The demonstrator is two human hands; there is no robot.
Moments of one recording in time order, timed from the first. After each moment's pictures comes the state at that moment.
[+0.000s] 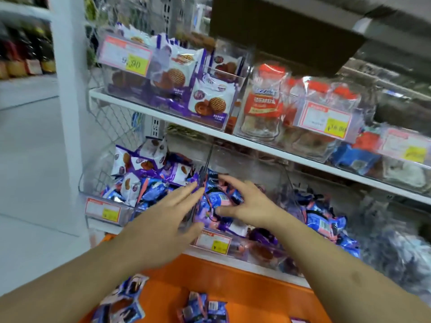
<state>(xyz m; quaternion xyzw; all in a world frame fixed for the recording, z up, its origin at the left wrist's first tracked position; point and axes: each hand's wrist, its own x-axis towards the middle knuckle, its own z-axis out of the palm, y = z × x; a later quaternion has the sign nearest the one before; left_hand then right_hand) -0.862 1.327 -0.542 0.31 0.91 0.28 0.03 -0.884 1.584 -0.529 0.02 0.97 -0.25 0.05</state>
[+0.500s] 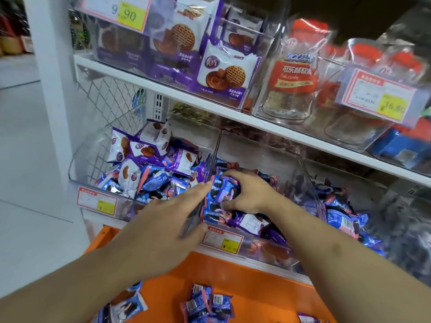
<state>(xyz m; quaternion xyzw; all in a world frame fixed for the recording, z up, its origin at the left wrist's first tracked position) -0.869 1.327 -0.567 0.31 0.89 0.32 0.03 -0.945 1.603 -0.577 0.01 0.99 -0.11 0.06</state>
